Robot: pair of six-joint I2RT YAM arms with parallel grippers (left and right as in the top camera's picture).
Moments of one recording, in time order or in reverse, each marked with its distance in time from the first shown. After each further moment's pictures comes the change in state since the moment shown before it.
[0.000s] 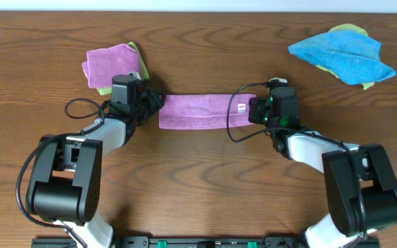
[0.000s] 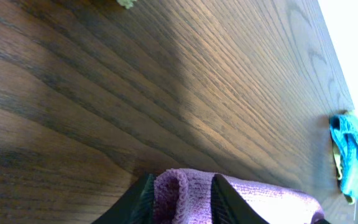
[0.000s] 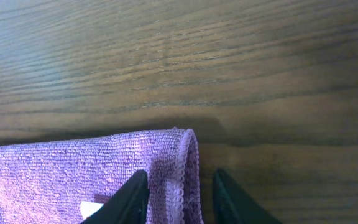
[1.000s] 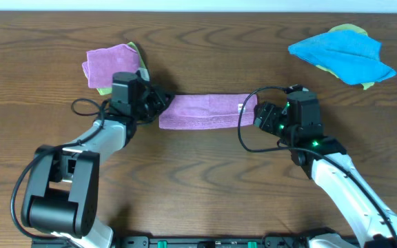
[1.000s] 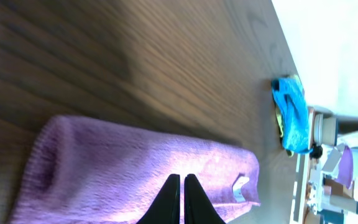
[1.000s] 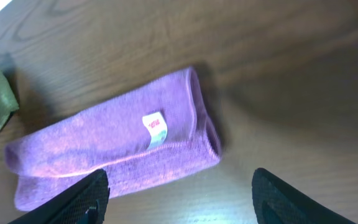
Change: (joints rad) left arm -0.039 -0.077 0.000 -0.016 0.169 -0.062; right arm 0.000 -0.448 0.006 -0.554 -0.030 0.238
